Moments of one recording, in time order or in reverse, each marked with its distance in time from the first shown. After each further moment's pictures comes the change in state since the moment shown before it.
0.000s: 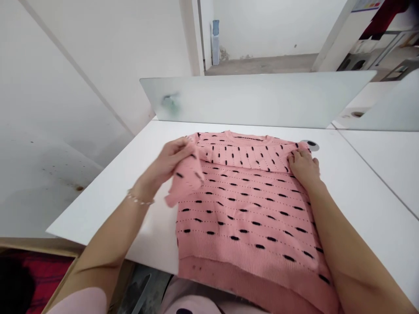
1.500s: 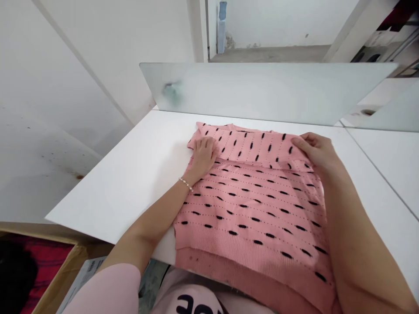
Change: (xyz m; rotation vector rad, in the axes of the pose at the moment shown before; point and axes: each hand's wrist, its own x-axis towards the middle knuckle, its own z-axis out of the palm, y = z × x) left_hand 0.043 -0.112 0.076 0.897 0.183 0.294; right_hand -0.003 -0.040 -0.087 1.109 -0.099 0.123
